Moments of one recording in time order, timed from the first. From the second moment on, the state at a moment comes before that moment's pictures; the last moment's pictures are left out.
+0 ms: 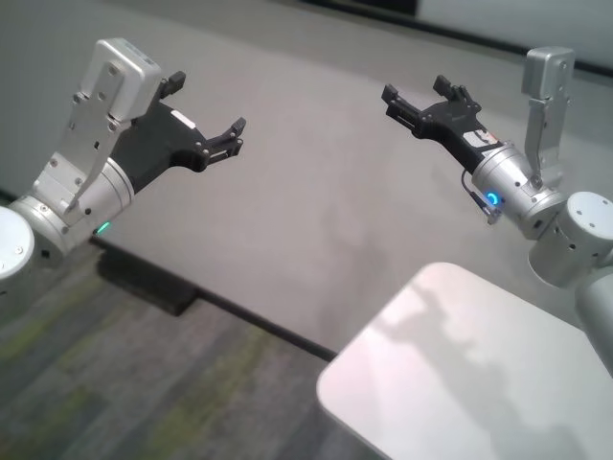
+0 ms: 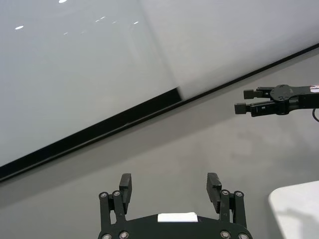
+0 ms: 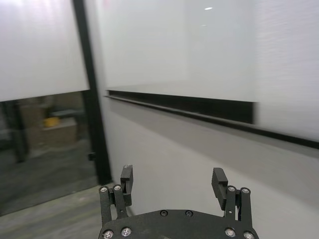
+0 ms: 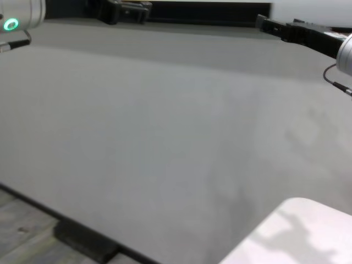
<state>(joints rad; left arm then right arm) -0.42 0.35 0.29 -1.62 -0.03 0.10 -0.35 0.74 0.17 -0.23 -0.82 0.41 -0.18 0.47</state>
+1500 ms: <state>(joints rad) -0.42 0.35 0.29 -1.62 -0.03 0.10 -0.35 0.74 0.17 -0.23 -0.82 0.41 -0.18 0.47</state>
